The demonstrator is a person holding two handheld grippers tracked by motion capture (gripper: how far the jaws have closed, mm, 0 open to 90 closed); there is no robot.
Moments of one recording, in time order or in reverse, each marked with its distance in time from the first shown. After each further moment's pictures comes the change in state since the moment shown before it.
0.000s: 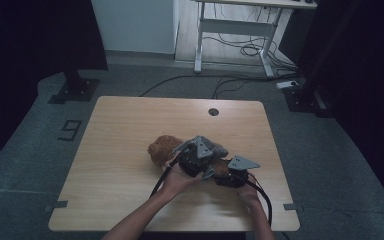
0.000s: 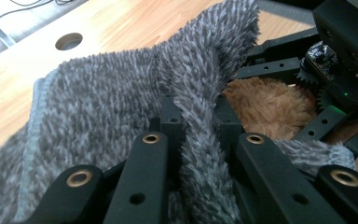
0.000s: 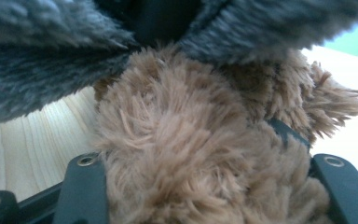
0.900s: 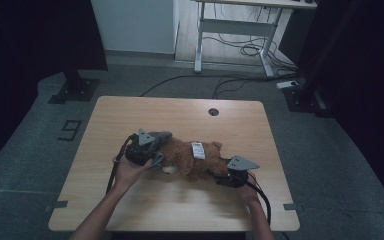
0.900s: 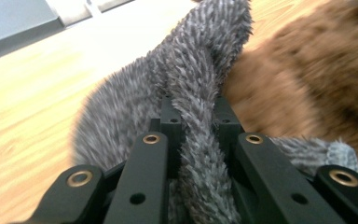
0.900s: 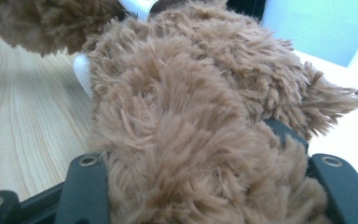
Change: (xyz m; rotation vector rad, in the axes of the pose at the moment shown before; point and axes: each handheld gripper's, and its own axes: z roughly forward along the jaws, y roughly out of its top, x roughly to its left) left arm 0.115 -0.076 -0.064 0.037 0.226 -0.185; right arm 0.003 0.005 -0.001 -0.003 -0.041 -0.035
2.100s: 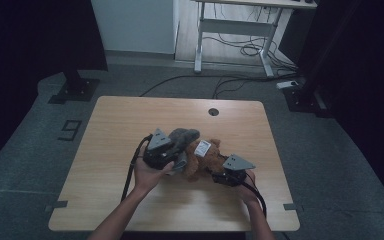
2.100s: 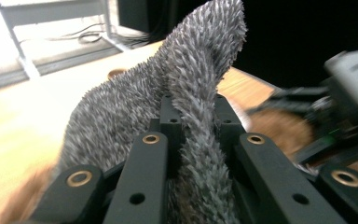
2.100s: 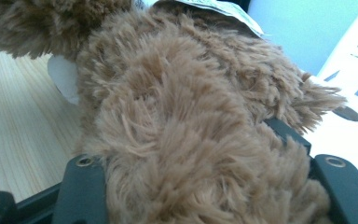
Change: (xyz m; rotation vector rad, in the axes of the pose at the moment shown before) left arm -0.074 0.057 -0.028 -0.248 -0.279 -0.001; right arm 0.009 0.014 0.002 0.028 -0.085 -0.070
